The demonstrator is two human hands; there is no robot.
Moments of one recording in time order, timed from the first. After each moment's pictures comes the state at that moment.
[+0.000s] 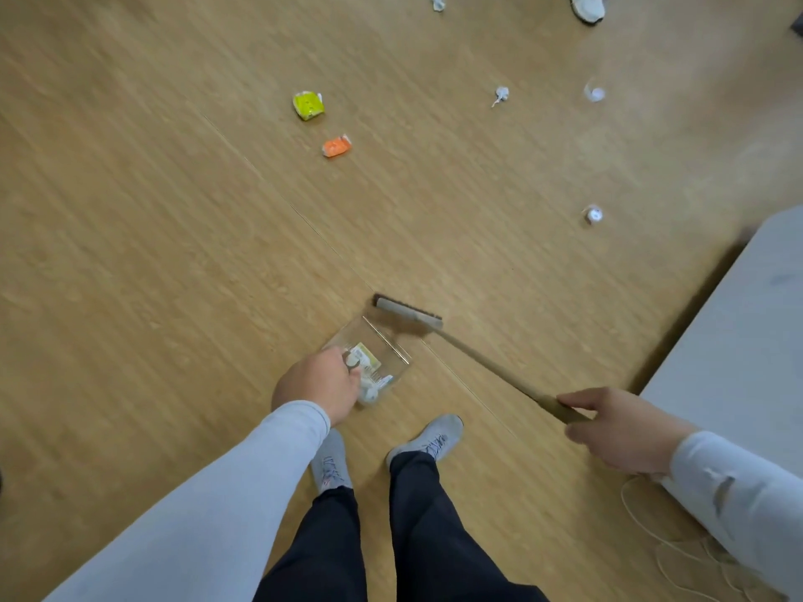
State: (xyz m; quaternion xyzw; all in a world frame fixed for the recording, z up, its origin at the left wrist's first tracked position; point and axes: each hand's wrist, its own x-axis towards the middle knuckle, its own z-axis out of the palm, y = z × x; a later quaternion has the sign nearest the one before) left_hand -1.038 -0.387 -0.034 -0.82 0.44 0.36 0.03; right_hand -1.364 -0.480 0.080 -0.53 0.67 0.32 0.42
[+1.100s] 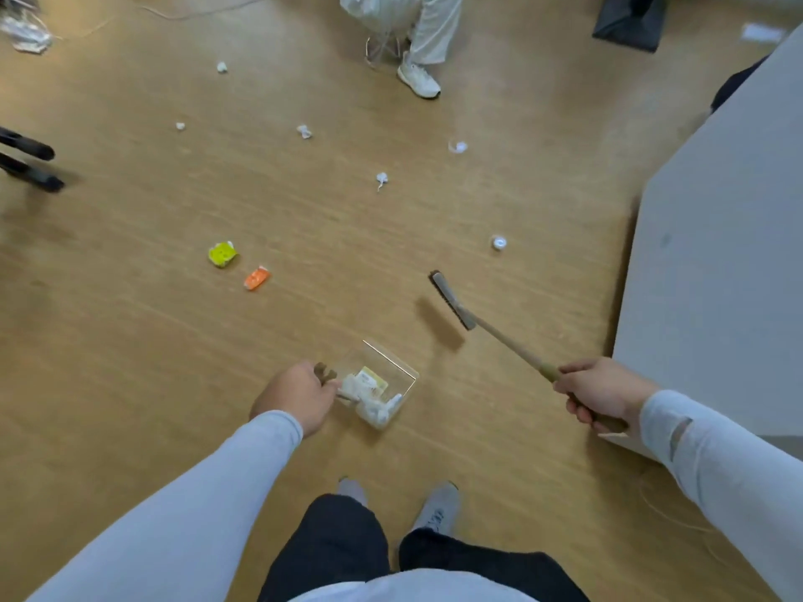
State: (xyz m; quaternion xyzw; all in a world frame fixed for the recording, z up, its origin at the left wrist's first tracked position) left_hand -1.159 -0.571 0.069 -0.78 0.53 0.32 0.06; right_hand -1.539 -0.568 0.137 -0.31 0.79 0.00 0.53
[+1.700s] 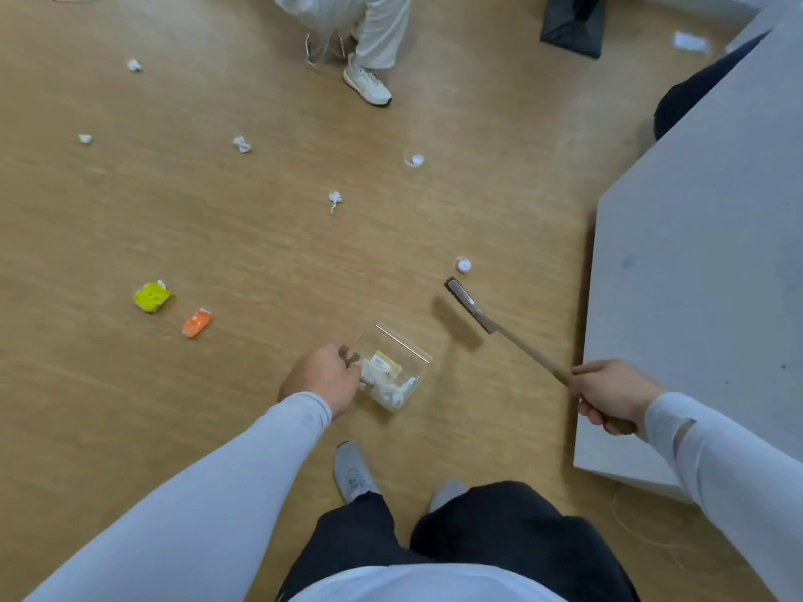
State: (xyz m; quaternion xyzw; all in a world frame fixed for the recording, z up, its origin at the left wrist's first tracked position) left_hand -1.225 -0.794 0.048 -0.74 0.56 0.37 0.04; right_hand -1.578 -0.734 0.134 -0.28 0.84 0.03 0.46
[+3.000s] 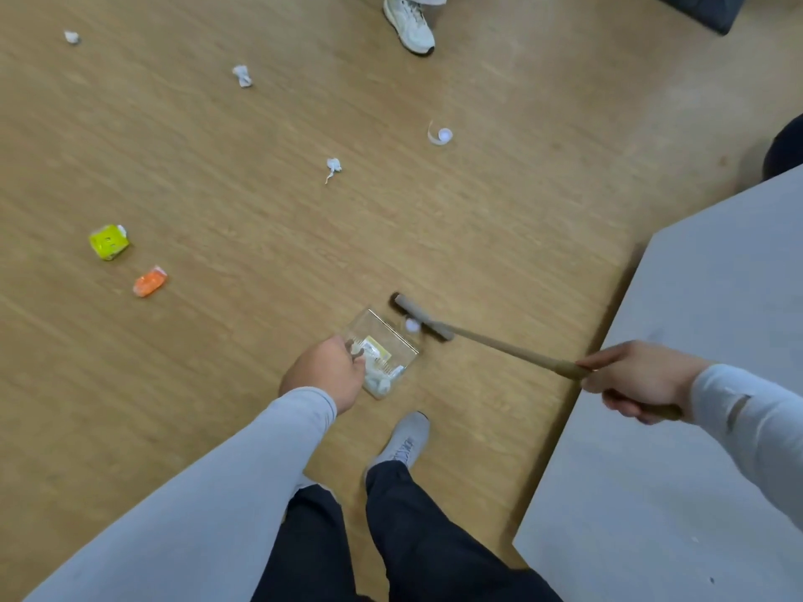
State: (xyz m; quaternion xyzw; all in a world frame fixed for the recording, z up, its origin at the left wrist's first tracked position) left_hand -1.440 -0.975 -0.036 -0.79 0.49 0.37 0.06; right_hand -1.807 -1.029 0.064 -0.36 0.74 0.20 0.53
